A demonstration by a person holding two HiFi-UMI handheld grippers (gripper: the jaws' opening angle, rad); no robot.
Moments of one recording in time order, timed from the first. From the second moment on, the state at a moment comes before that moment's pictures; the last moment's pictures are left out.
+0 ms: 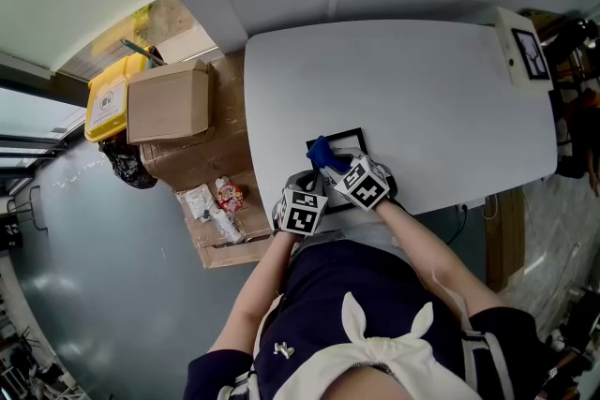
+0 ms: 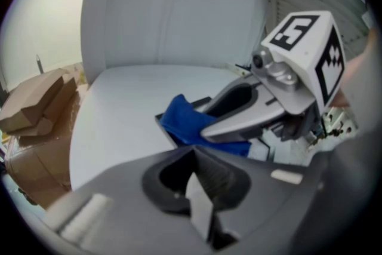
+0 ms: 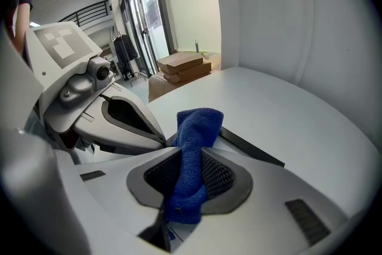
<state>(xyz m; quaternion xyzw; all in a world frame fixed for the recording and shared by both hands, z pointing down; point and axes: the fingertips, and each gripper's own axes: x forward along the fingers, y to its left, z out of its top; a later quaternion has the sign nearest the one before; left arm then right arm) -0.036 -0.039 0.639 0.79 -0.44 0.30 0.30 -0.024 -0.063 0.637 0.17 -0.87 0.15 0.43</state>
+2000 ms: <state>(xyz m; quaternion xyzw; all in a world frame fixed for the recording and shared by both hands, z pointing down) -0.037 -0.039 0.639 0.79 -0.44 0.29 0.32 -0.017 -0.021 0.642 0.16 -0.87 0.18 0.43</state>
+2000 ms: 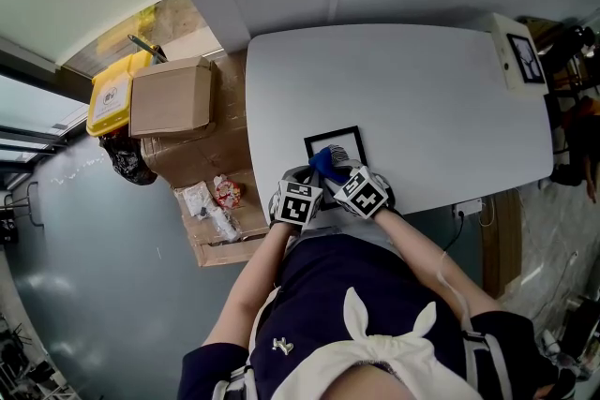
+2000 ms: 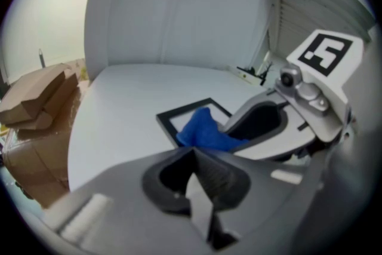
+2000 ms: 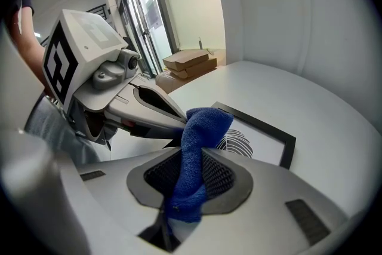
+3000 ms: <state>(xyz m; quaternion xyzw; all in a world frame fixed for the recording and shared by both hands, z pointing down) -0.035 -0.040 0.639 0.79 -0.44 0.29 0.31 0.004 -0.032 0.639 0.17 -0.87 0.15 0.45</state>
